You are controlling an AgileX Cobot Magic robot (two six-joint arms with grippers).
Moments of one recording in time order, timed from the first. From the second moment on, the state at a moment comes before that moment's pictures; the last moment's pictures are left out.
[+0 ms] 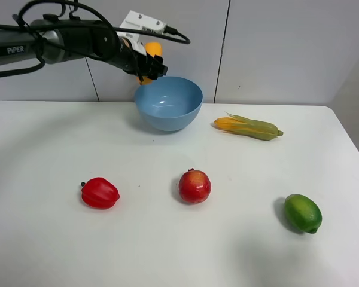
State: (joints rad) left arm -0.39 2.16 -1.74 -0.12 0.28 0.20; right arm -0.03 0.00 -0.50 0.00 1.07 0.06
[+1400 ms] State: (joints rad) left arm -0.61 1.97 -1.74 -0.22 0.88 -0.11; right arm -0.03 0.00 -0.50 0.00 1.07 0.06
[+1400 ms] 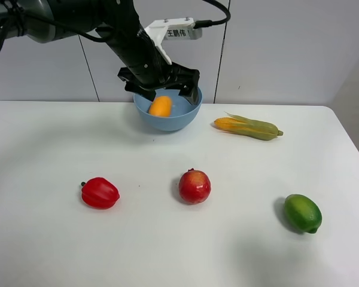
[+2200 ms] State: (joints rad) left arm -0.77 2.07 -1.54 -0.09 0.81 -0.28; right arm -0.03 0.00 -0.50 0.00 1.07 0.06
